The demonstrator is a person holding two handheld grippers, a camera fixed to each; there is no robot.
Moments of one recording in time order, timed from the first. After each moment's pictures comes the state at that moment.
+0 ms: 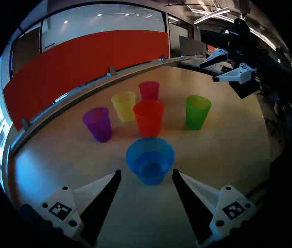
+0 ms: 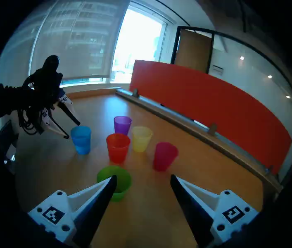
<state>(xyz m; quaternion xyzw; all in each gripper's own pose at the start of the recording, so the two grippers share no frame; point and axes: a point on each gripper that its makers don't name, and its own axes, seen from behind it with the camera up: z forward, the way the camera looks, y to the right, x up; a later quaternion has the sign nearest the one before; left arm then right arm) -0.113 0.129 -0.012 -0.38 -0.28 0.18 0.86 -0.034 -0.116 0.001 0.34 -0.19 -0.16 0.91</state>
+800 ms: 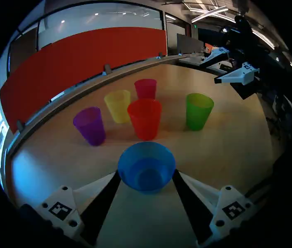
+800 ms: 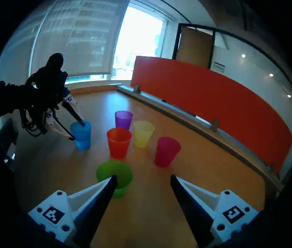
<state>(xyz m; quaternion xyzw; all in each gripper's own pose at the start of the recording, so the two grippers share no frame) -0.129 0.152 0.001 -0.39 -0.28 0.18 0.86 -0.048 -0.116 0.001 0.34 -0.20 -0.16 0.90</state>
